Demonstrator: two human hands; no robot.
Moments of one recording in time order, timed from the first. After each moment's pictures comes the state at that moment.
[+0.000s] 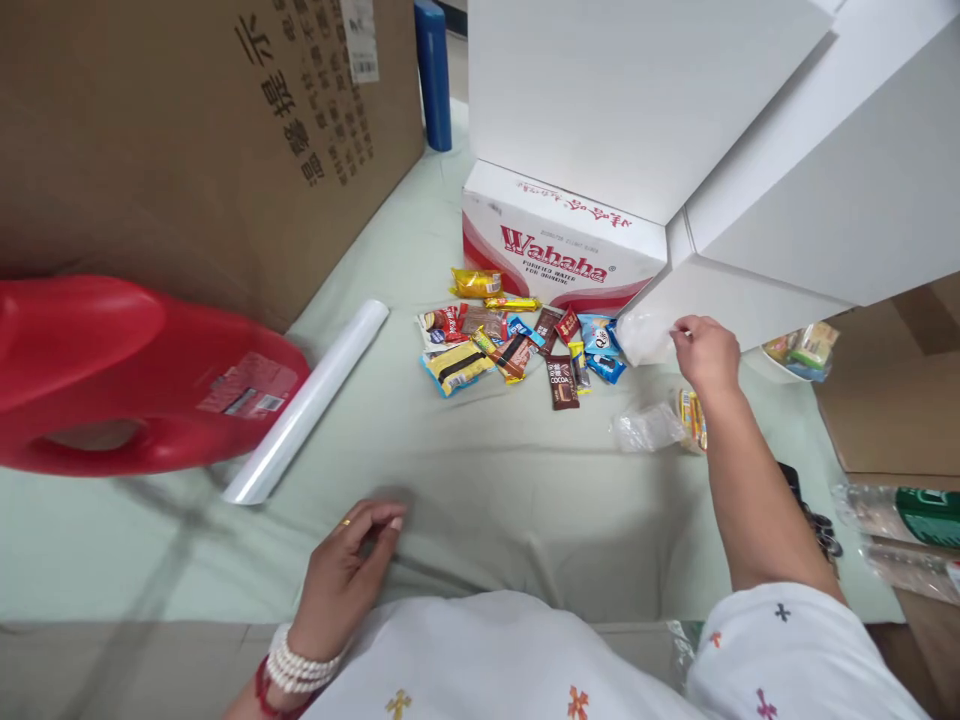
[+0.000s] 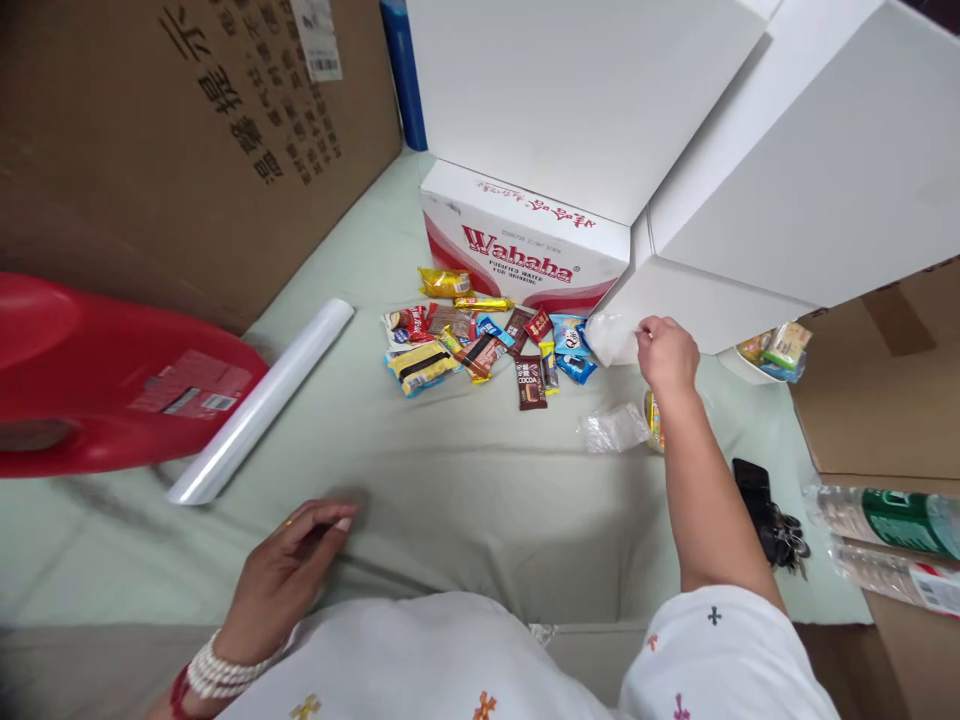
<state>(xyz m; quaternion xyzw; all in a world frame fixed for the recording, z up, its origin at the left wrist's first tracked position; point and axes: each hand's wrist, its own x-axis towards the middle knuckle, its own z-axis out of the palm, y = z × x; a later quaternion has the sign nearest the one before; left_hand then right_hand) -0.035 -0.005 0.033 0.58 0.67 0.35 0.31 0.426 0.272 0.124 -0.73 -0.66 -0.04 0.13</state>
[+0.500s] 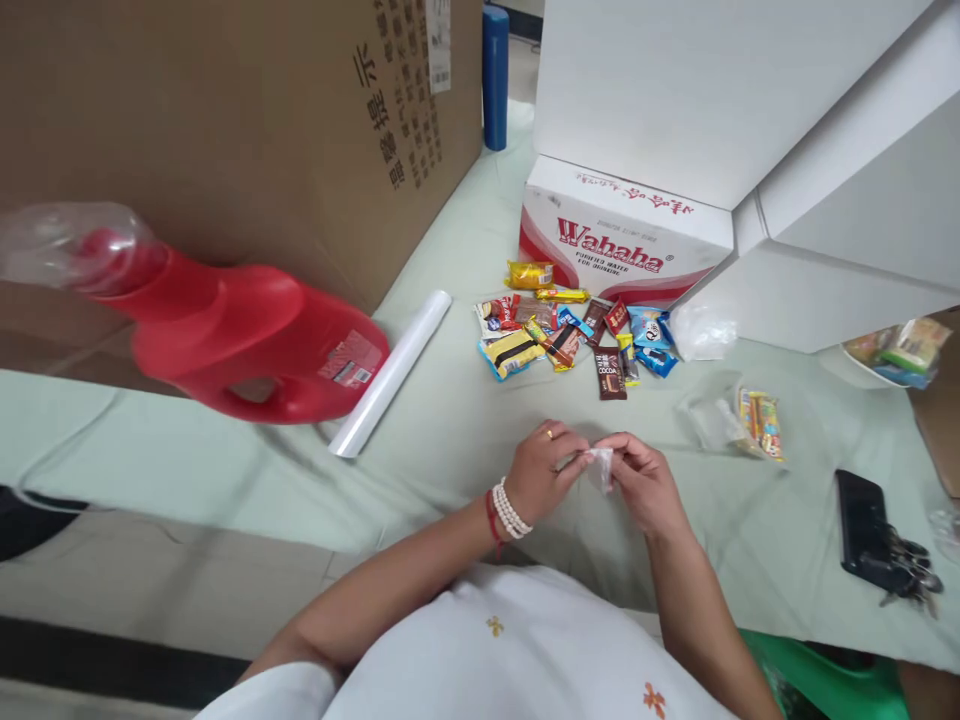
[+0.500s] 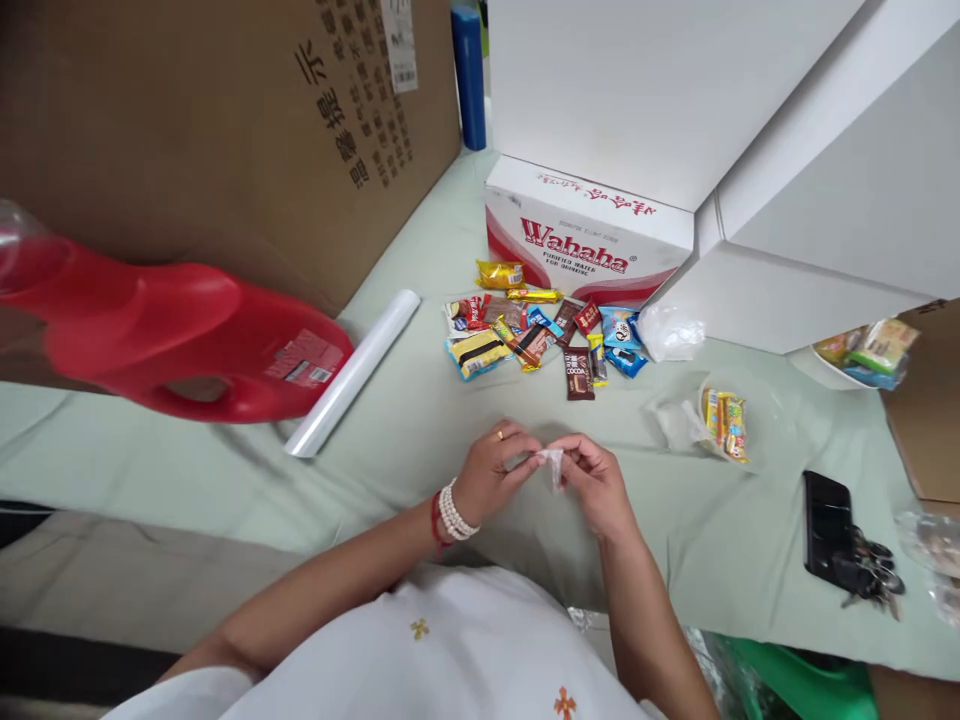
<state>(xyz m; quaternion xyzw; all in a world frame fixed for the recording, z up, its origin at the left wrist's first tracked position) 0.088 0.078 0.053 0.68 0.47 0.42 0.37 0.272 0.078 0.069 -0.54 -0.44 0.61 0.38</state>
